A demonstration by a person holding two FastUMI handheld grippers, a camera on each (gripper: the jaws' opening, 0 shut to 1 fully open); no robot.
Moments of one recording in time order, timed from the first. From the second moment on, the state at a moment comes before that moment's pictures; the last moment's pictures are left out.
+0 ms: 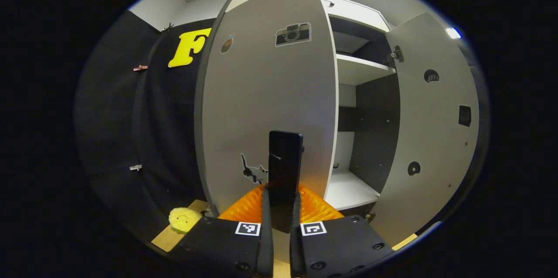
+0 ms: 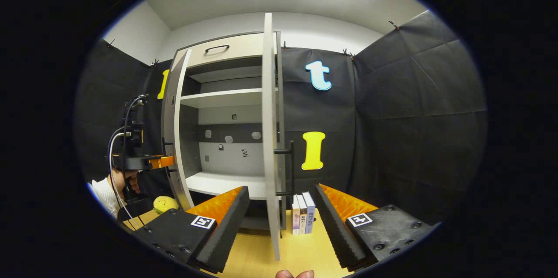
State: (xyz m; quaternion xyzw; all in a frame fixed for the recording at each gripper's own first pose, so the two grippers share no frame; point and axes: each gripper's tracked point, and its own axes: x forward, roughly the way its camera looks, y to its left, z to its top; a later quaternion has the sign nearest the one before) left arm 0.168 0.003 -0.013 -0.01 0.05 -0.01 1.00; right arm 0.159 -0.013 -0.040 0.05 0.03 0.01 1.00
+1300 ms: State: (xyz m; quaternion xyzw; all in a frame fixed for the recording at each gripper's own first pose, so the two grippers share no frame) left arm 0.108 0.184 -0.016 -0.04 0.03 -0.01 1.00; right arm 0.146 0.032 -0.046 0.04 0.04 0.06 1.00
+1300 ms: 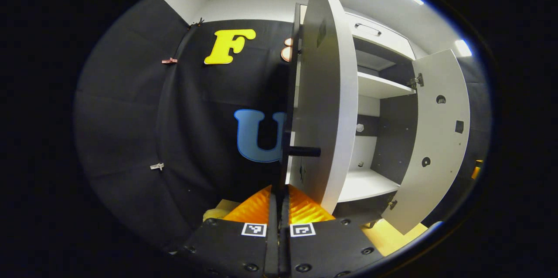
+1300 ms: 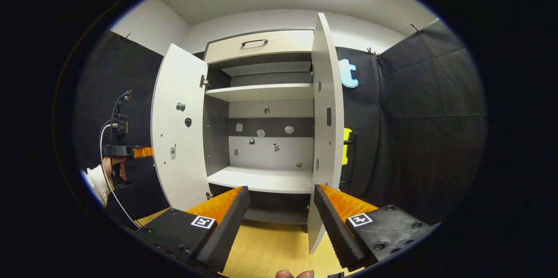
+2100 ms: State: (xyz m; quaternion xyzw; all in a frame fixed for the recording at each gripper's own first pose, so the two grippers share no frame) left arm 0.079 0.187 -0.005 -0.02 0.01 0.01 1.00; right arm 0.143 0.032 -0.046 0.04 0.04 0.06 1.00
